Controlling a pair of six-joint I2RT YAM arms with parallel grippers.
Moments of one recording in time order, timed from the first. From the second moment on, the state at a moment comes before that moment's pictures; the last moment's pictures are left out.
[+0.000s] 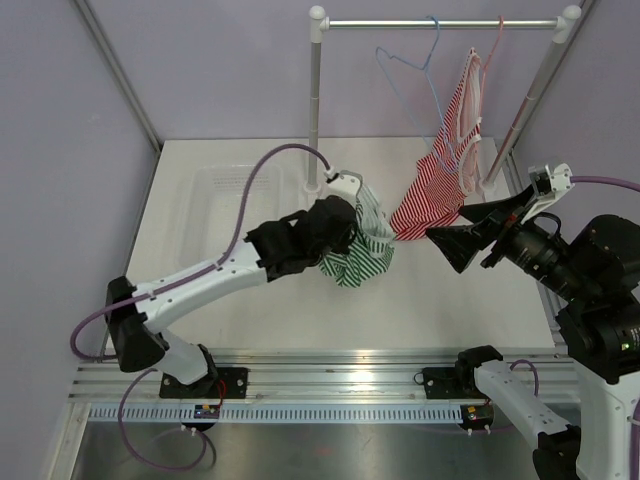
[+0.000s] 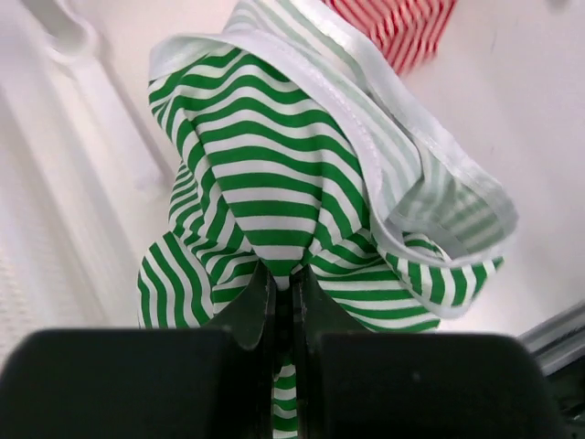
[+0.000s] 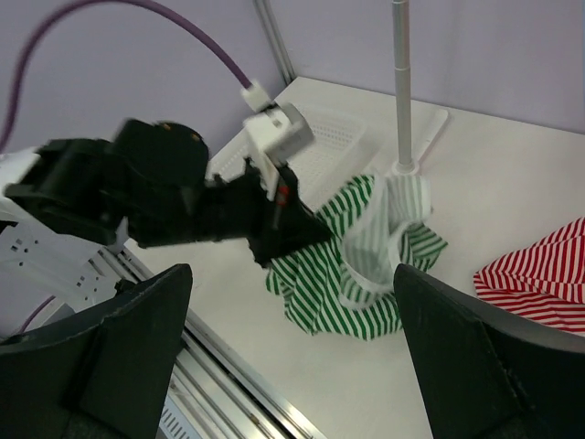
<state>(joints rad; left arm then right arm) -1.06 1.51 1.40 -0.55 -0.45 -0.41 0.24 0.77 1.54 -0.82 -0.50 0.28</state>
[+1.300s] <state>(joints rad) -0.13 1.55 1.63 -0.93 -0.16 -0.42 0.24 1.07 1.80 -0.88 0.05 0.29</state>
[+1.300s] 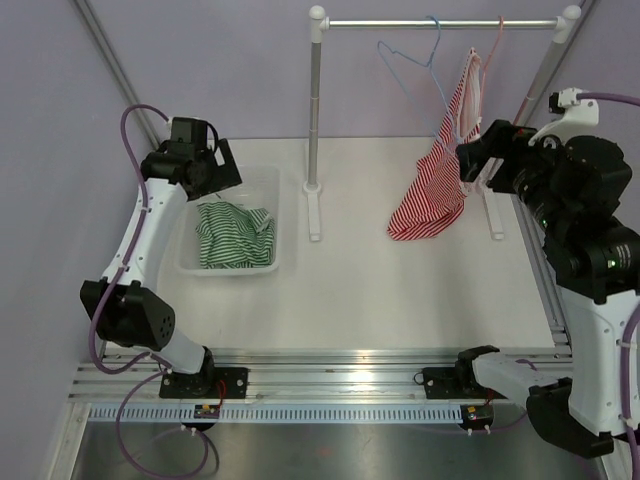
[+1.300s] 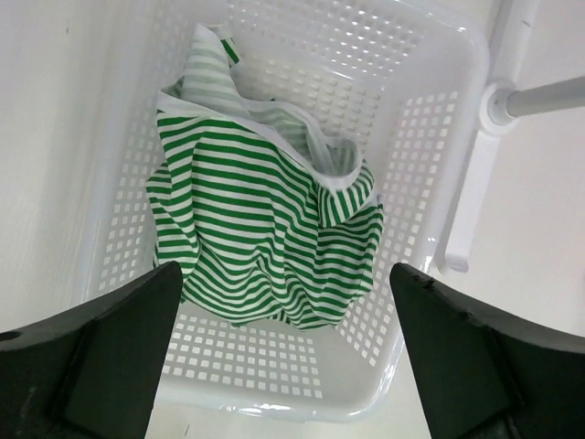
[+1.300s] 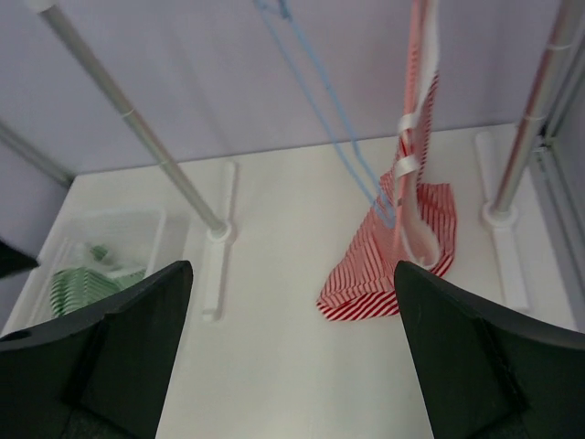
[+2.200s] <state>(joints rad) -0.53 0.74 1.06 -0.79 -0.15 -0.31 -0.04 1.87 2.45 -0.96 0.03 0.14</state>
